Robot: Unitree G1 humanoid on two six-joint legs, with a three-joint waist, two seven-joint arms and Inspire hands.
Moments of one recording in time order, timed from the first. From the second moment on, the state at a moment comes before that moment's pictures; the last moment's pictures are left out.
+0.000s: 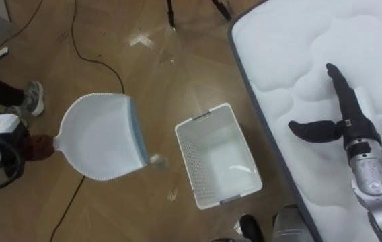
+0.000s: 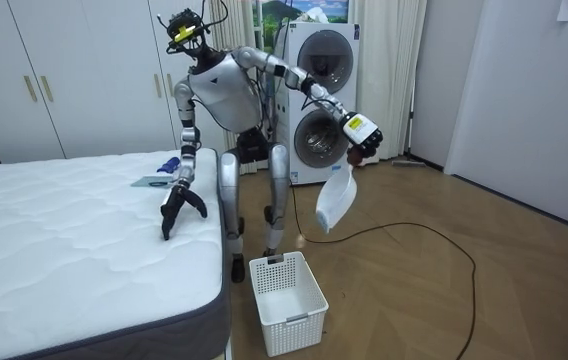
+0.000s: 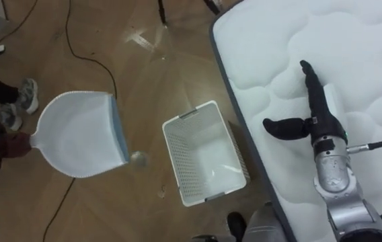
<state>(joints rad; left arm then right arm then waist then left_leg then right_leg) -0.37 0.82 -0.30 0.86 0.76 0.04 -0.04 -0.18 -0.50 0.10 0.57 -0.09 -0.26 -0.24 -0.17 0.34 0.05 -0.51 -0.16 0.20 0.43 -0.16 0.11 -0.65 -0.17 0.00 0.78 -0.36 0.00</state>
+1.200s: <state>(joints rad) -0.31 0.88 -0.42 0.82 0.74 -0.01 0.06 -0.17 -0.51 0.18 0.61 -0.03 -0.31 -0.21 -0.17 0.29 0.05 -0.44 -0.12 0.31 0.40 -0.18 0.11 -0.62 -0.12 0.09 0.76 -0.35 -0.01</state>
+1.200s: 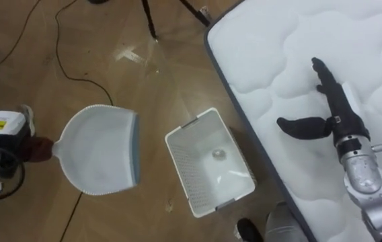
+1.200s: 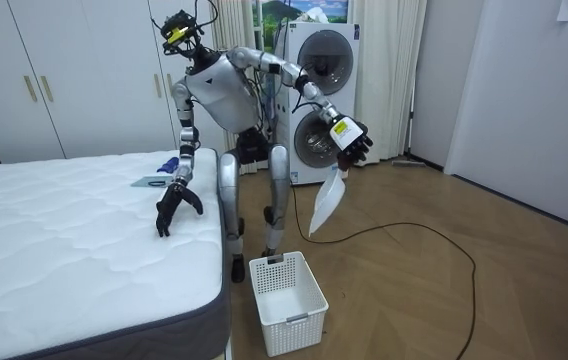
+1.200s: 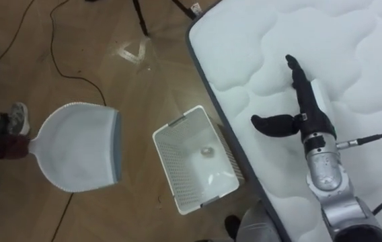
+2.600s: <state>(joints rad) 0.07 0.64 0.04 0.08 0.66 -0.05 0.10 0.13 -0.45 0.07 0.44 0.09 -0.13 -0.23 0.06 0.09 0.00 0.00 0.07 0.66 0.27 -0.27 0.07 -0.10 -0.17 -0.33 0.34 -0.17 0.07</state>
